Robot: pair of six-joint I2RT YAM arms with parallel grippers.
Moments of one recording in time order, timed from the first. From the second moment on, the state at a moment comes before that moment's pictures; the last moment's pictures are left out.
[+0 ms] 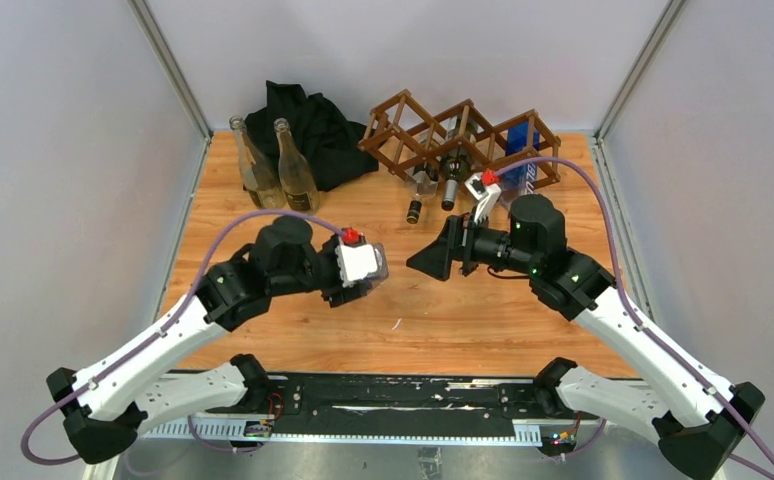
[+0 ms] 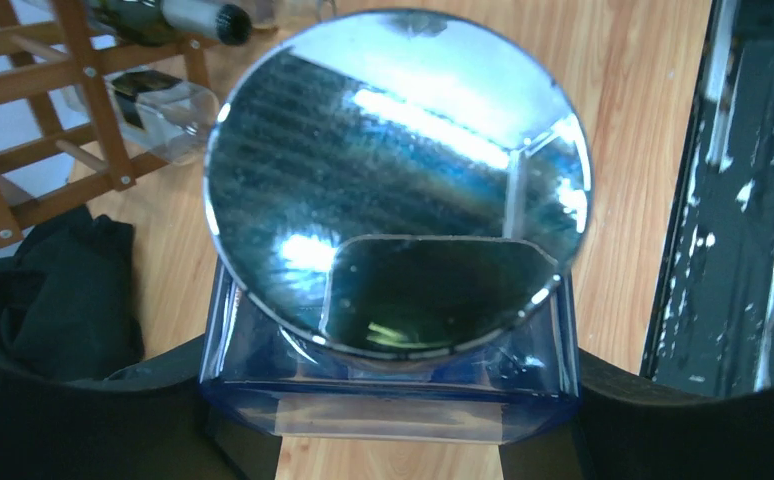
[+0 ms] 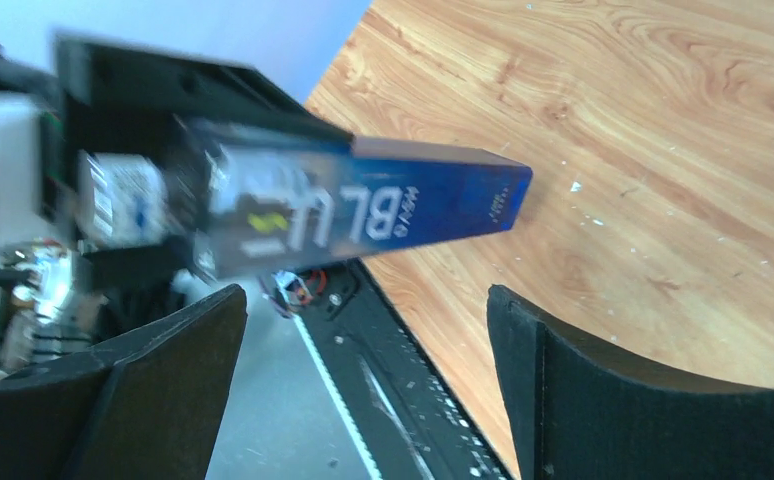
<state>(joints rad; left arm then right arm) -0.88 0.88 0.96 -0.56 0.22 0.52 0.69 0.93 1.00 -0.33 -0.43 0.60</state>
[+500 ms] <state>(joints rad) -0.69 1.07 1.28 -0.65 0.61 0.24 0.71 0.95 0.79 0.00 -0.61 0.34</state>
